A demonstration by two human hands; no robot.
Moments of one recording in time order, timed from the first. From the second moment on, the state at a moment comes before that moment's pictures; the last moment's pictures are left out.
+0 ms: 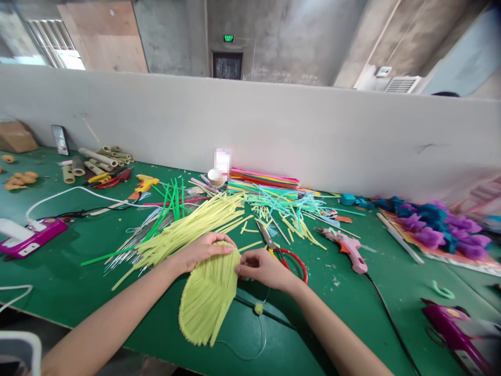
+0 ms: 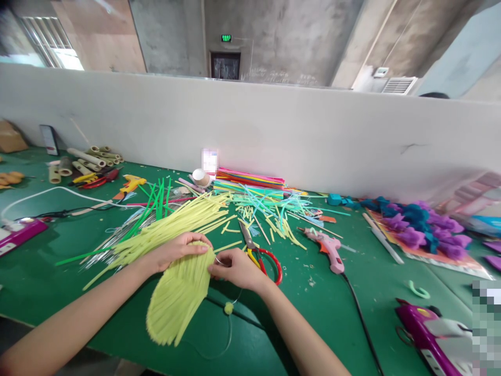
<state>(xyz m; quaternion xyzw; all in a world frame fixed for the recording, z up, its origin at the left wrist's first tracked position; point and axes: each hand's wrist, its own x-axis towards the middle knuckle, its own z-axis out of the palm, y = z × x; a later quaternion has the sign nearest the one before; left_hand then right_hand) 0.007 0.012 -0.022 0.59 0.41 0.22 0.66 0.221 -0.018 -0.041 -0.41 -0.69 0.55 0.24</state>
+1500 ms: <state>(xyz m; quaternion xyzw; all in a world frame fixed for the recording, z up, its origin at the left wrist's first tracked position) 0.010 0.010 -0.019 0.73 0.37 0.25 0.52 0.214 -0.019 -0.043 -0.45 -0.69 0.51 0.23</state>
